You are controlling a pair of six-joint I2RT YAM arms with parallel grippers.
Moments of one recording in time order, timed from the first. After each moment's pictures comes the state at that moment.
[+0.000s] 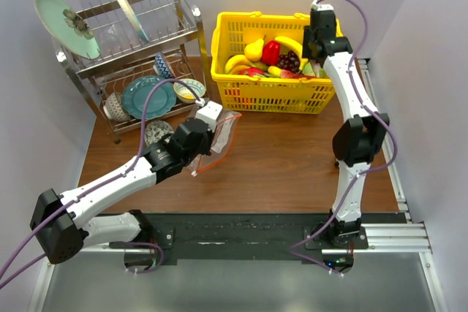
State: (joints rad) left arm -0.81 1.14 0.86 -0.28 -0.37 -0.16; right arm 0.17 2.12 2.22 -0.74 0.36 0.09
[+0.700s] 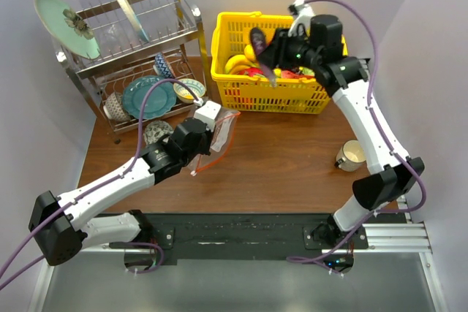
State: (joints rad) left arm -0.81 1.13 0.86 -0.28 -0.37 -0.17; right arm 0.35 1.62 1.89 -0.58 -0.32 0.31
